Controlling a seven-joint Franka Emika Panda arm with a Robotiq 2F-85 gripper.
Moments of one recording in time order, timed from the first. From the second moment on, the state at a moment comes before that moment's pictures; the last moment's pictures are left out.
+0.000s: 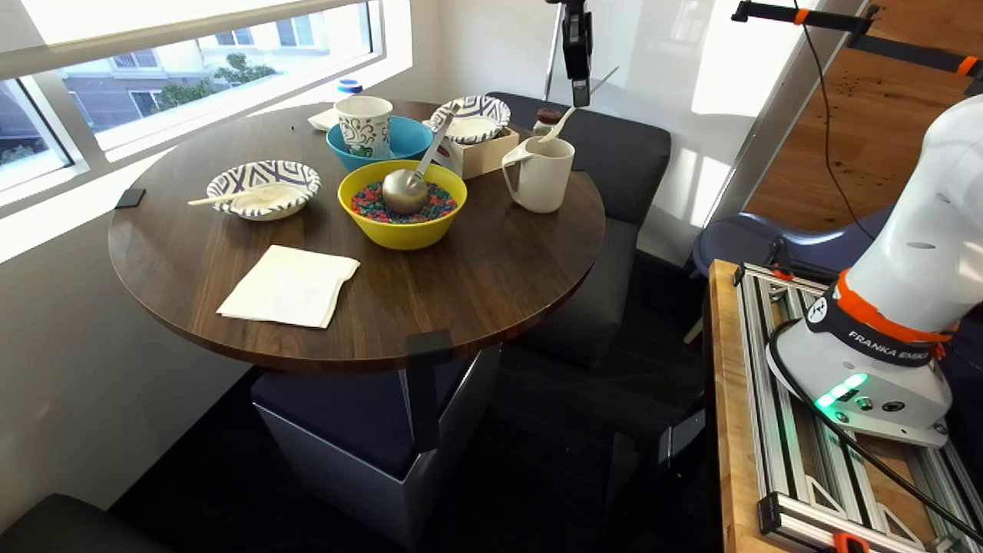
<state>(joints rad) -0.04 -0.11 -0.05 -2.07 -0.12 1.71 -0.22</state>
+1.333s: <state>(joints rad) 0.13 -0.16 0.21 -2.25 -0.36 2.50 0.15</state>
